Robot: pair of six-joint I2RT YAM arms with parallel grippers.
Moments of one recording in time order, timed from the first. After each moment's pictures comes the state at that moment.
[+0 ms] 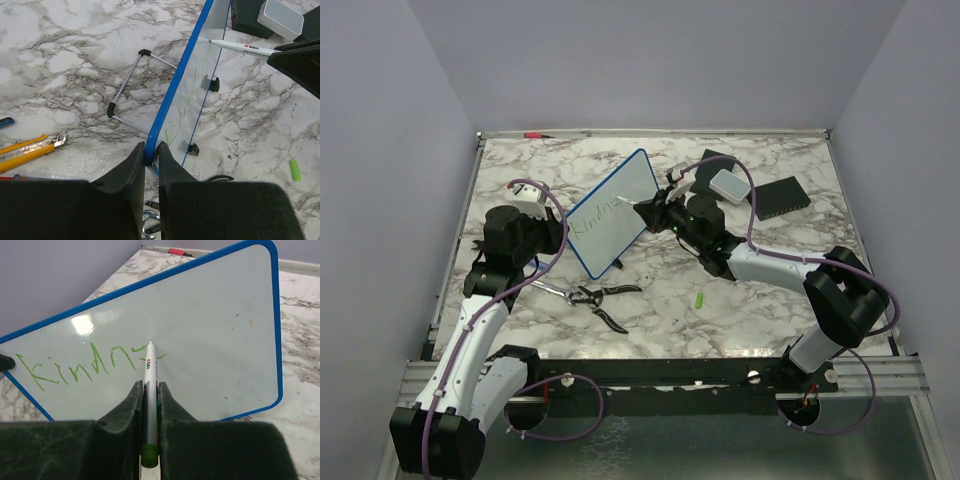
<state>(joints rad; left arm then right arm) -0.14 0.84 0.70 -0.24 0.25 -0.16 0.77 1.62 0.90 0.64 0.03 0.27</state>
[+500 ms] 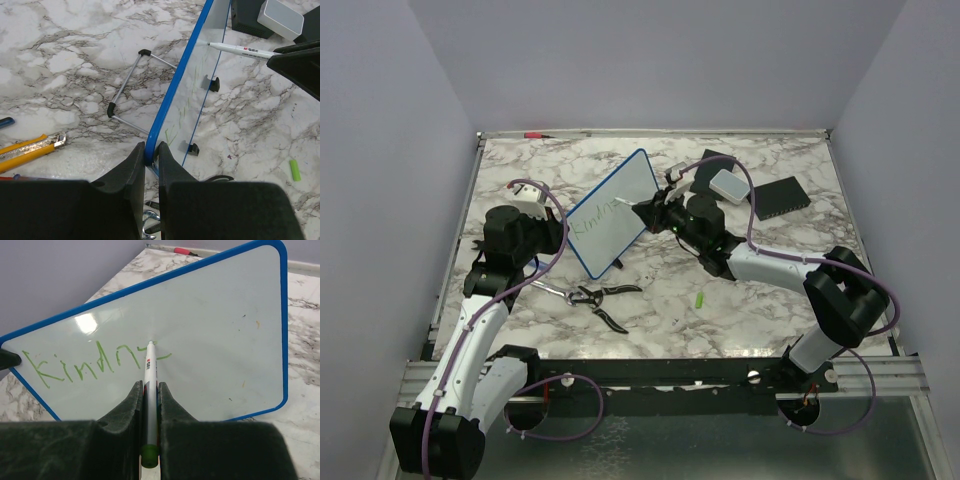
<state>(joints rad) -0.14 0.84 0.70 -0.24 0.25 -0.16 0.77 1.62 0.90 0.64 0.00 0.27</state>
